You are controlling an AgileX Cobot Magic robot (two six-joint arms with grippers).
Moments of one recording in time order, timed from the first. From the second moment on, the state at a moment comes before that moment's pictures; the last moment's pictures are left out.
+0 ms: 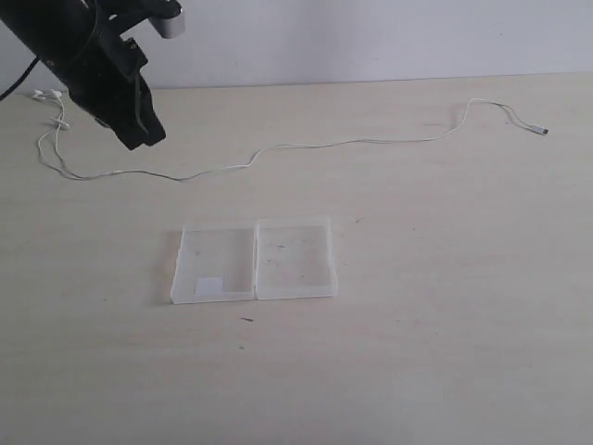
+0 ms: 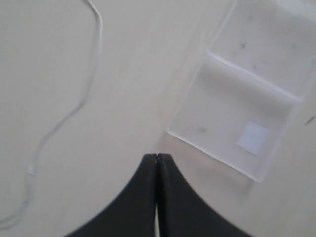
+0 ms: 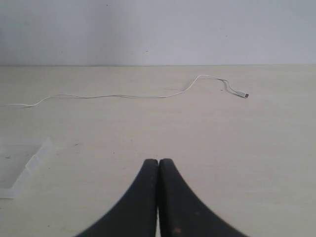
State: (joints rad) left arm -0.20 1.83 -1.48 -0.24 1.00 0.89; right arm 0.11 0.01 0.00 0.13 0.35 -0.07
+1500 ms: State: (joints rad) left arm -0.39 2.57 -2.40 0.07 1.22 0.81; right arm 0.11 0.01 0.00 0.13 0.35 -0.07
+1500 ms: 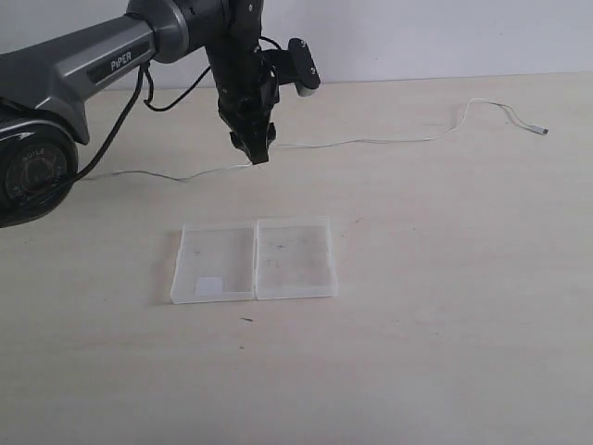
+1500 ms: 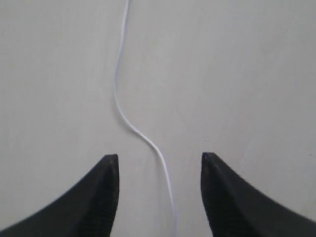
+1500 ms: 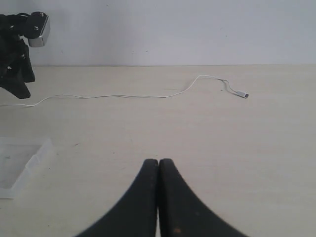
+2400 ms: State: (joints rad) left arm -0.36 2.65 -2.41 0.07 1.22 0.71; right arm 0.11 0.01 0.00 0.13 0.35 -0.07
